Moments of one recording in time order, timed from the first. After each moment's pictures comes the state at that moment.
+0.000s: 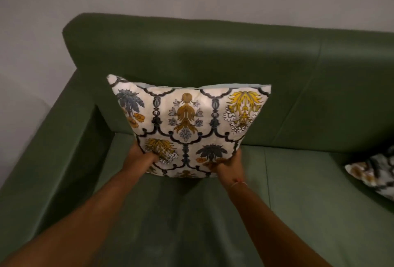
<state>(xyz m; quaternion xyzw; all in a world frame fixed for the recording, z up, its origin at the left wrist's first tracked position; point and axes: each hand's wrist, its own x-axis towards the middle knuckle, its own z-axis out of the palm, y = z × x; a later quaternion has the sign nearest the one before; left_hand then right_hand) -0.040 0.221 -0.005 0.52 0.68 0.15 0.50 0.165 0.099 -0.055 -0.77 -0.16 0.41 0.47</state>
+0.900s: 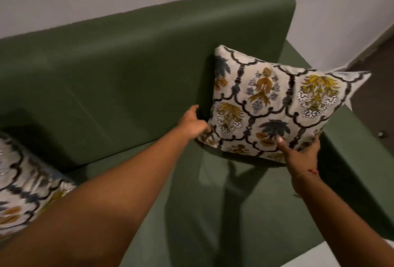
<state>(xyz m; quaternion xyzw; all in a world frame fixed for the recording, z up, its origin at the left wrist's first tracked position) 0.536 -0.021 0.013 0.70 0.43 -0.07 0.57 0.621 -0.281 0.008 -0.79 0.10 0.12 0.59</state>
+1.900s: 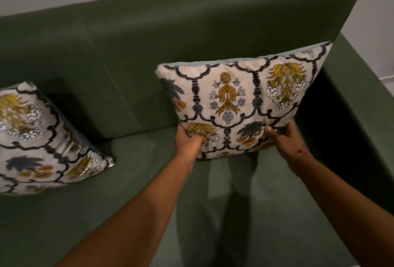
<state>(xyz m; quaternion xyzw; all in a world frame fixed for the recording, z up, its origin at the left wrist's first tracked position) 0.448 -0.053 -0.024 0.49 0.56 0.17 0.64 0.627 -0.205 -0.027 -0.79 -0.09 0.30 0.53</state>
